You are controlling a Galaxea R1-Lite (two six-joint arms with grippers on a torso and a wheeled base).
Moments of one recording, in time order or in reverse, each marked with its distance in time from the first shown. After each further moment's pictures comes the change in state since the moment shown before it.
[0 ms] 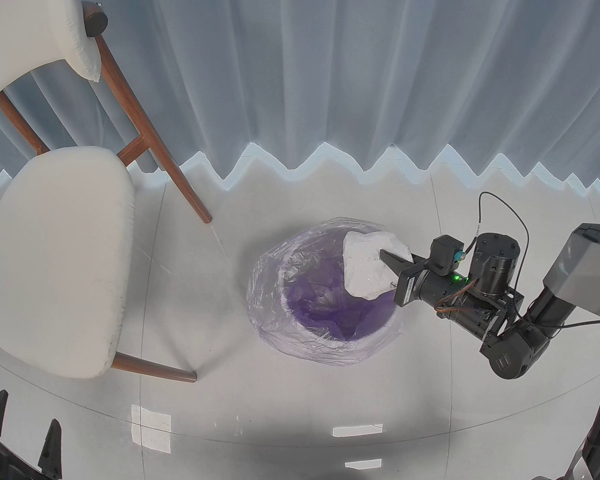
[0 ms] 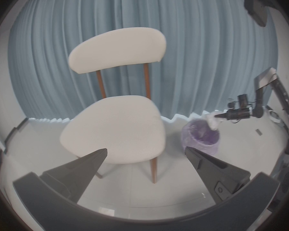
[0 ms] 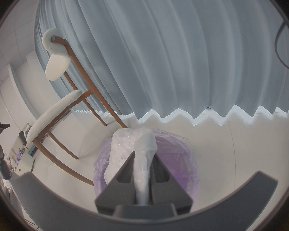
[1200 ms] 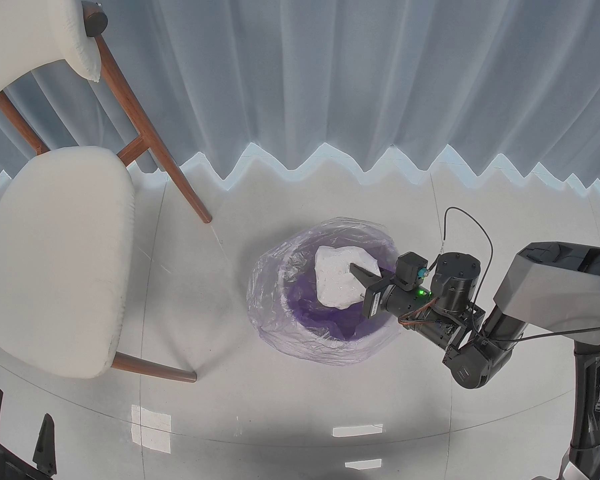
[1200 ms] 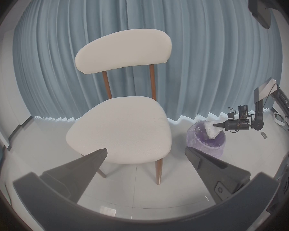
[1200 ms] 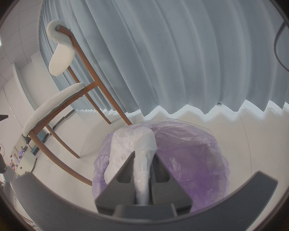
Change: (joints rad) left arm -0.013 -0.011 0.000 -0.003 0.054 -0.016; right arm 0.057 0.201 -0.130 -0.092 -0.006 0.002
